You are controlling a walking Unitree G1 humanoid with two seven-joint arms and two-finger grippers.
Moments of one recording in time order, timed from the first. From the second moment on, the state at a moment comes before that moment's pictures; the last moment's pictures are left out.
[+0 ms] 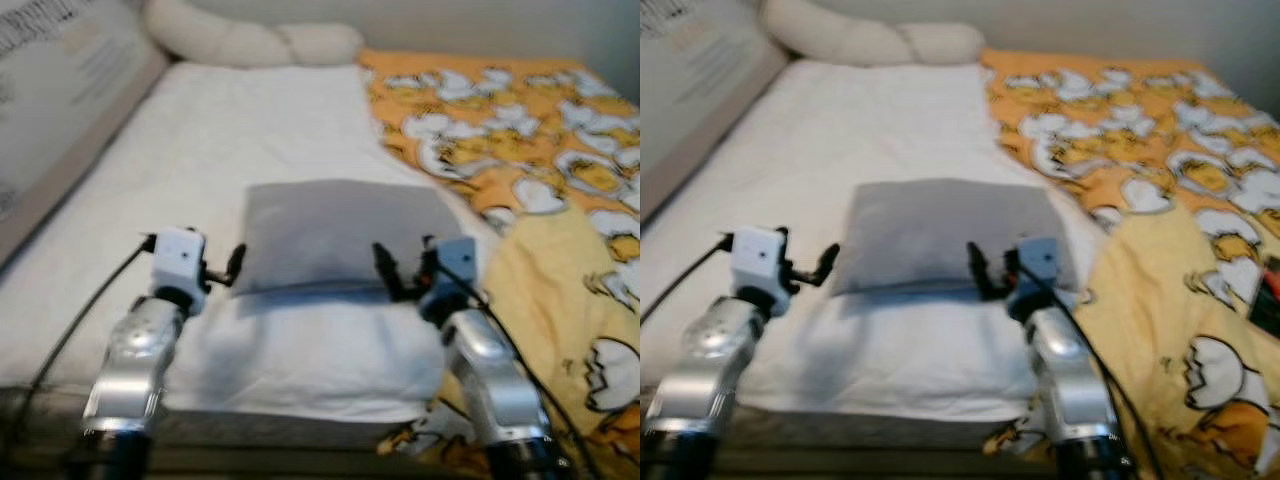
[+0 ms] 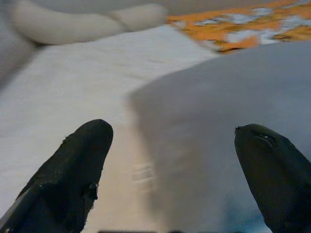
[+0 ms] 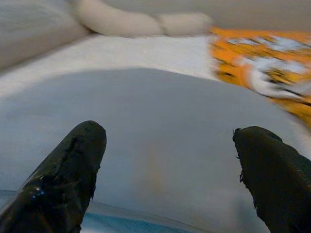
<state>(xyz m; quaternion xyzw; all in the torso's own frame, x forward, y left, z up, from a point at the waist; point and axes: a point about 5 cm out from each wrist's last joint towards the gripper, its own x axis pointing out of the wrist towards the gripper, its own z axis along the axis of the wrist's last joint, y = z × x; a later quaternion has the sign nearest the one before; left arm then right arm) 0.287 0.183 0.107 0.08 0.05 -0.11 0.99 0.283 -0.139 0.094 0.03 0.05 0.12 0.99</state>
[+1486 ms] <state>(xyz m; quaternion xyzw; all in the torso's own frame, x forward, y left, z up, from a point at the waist) 0.308 0.118 0.069 0.26 0.20 -0.45 0.83 0.347 -0.238 0.083 -0.20 0.20 -0.04 0.96</state>
